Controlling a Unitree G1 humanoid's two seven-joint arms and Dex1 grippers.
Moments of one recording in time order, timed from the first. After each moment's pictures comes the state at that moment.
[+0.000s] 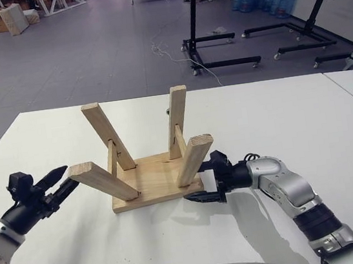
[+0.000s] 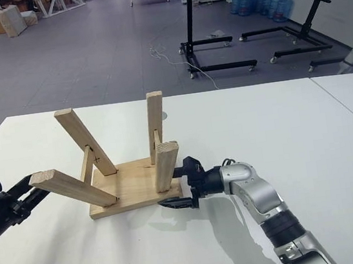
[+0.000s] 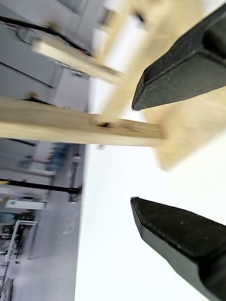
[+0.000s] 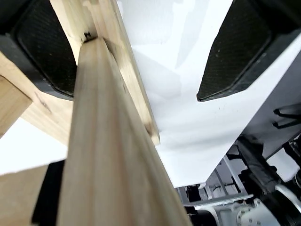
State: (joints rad) left arm 0.30 0.73 0.47 -0.12 -0.63 0.34 -0.95; right arm -0.17 -0.43 0.27 -0.06 0.34 0.33 1.15
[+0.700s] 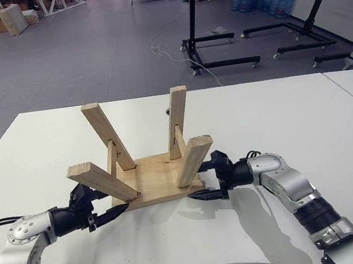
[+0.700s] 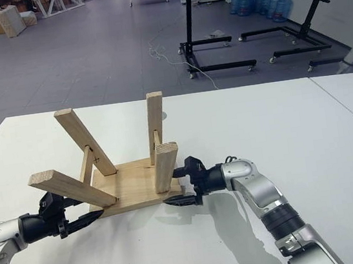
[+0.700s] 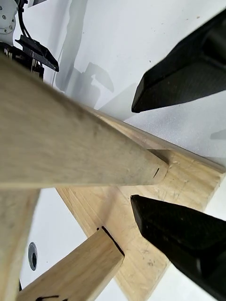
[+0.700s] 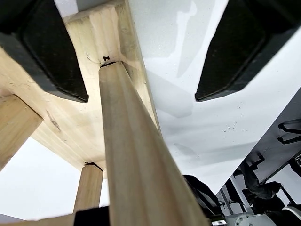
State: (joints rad) left arm 0.22 0.72 0.11 -0.09 -0.45 0.17 -1.14; right arm -0.23 -0.45 0.28 0.05 0.31 0.27 1.20
